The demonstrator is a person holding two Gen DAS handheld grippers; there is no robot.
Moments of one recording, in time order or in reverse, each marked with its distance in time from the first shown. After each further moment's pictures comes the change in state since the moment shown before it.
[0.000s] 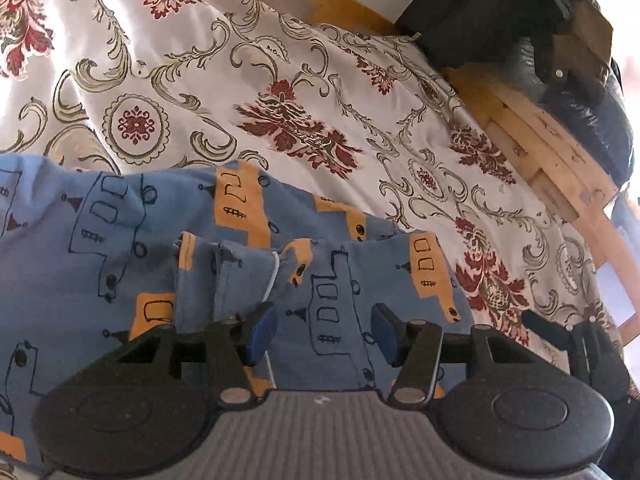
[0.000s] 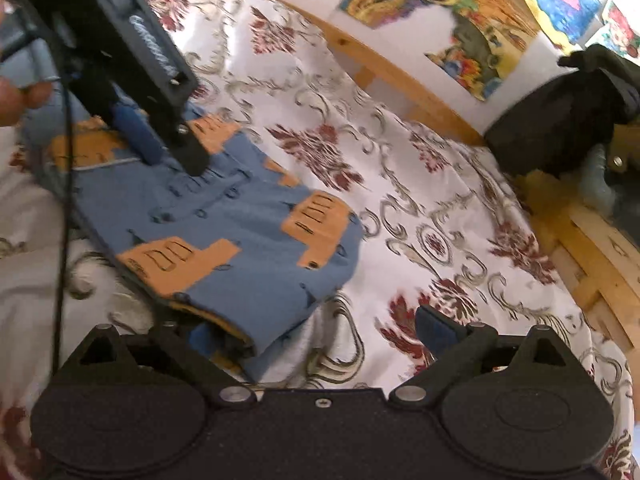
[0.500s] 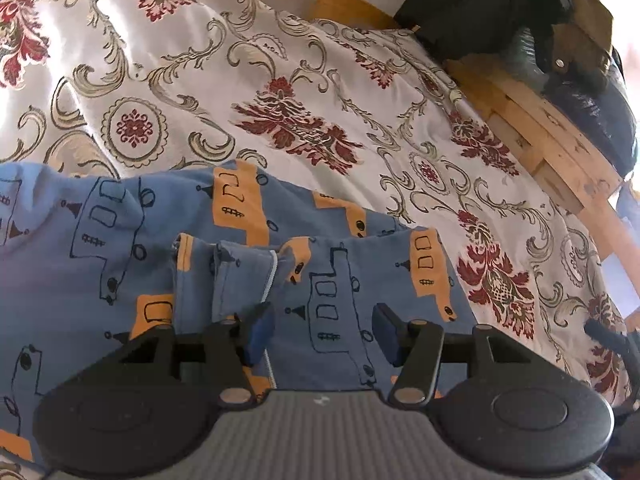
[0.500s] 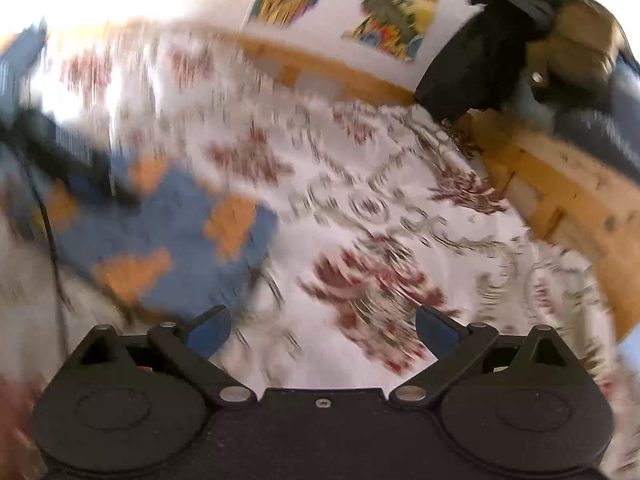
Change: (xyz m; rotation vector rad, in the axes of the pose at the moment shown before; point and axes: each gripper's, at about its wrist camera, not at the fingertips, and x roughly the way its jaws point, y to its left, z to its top) left arm -0.001 -0.006 0.003 0.028 0.021 0.016; right arm -0.055 -0.080 -0.024 0.329 -0.011 0.040
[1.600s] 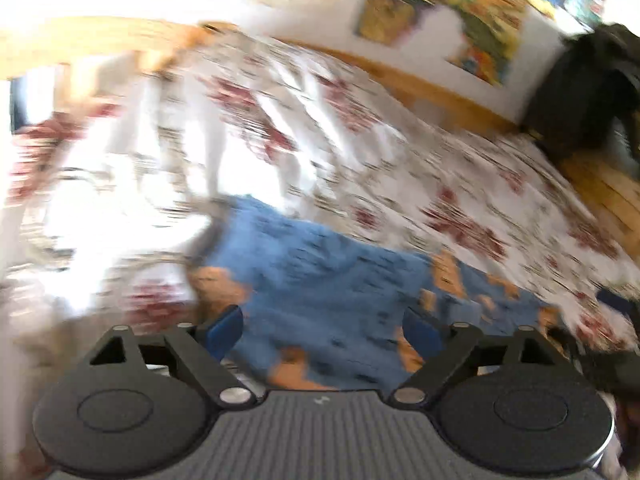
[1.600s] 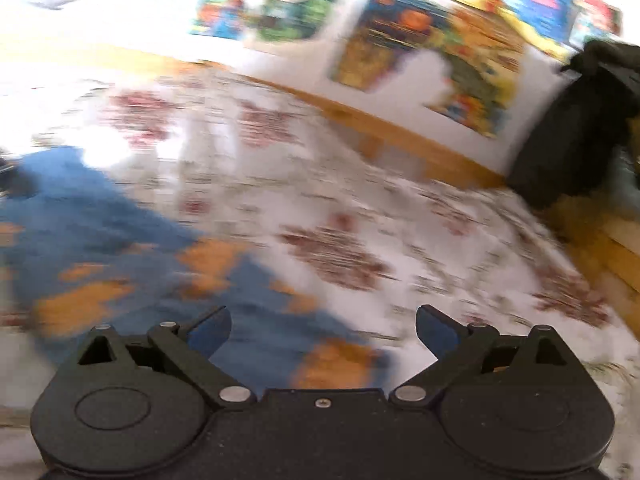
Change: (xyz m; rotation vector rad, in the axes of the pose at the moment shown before) left arm -0.127 0.059 -0.055 -0.131 -0.339 0.440; right arm 0.076 0.085 0.041 -0.179 -0.200 0.182
